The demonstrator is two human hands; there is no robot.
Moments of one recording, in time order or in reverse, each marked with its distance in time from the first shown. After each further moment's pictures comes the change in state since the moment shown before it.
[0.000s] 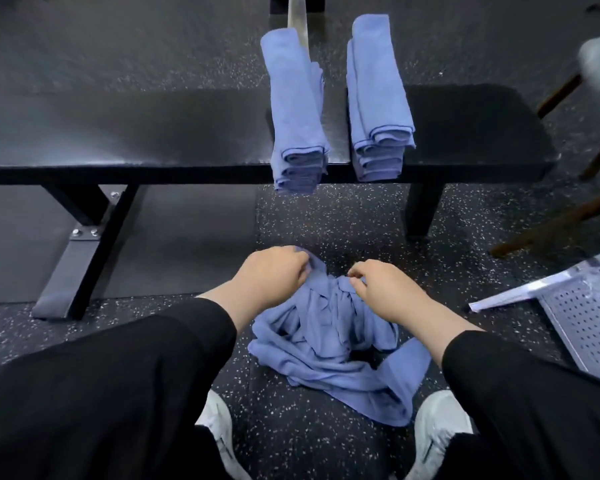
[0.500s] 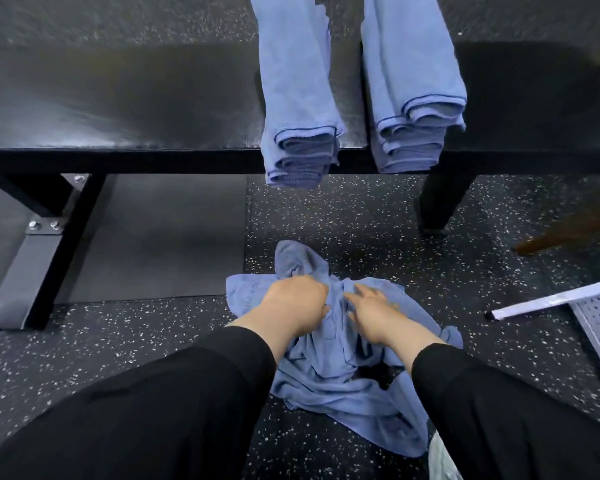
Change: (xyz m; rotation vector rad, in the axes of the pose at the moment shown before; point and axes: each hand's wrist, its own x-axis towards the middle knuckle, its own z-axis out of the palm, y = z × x) left_hand 0.067 0.008 0.087 -0.042 -0.375 -0.033; right_hand 0.094 0.054 0.111 -0.145 -0.412 0.168
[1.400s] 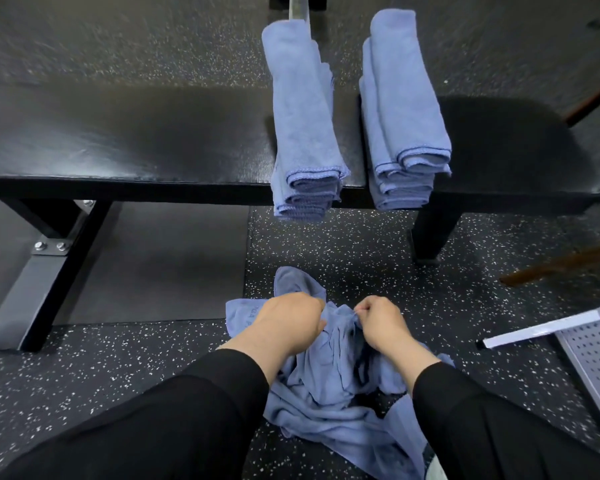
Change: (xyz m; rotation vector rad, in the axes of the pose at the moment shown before) left_hand -0.028 -0.004 -0.032 -0.087 0.064 -0.022; right_hand -0.035 -0.016 -0.041 0.612 0.406 0.244
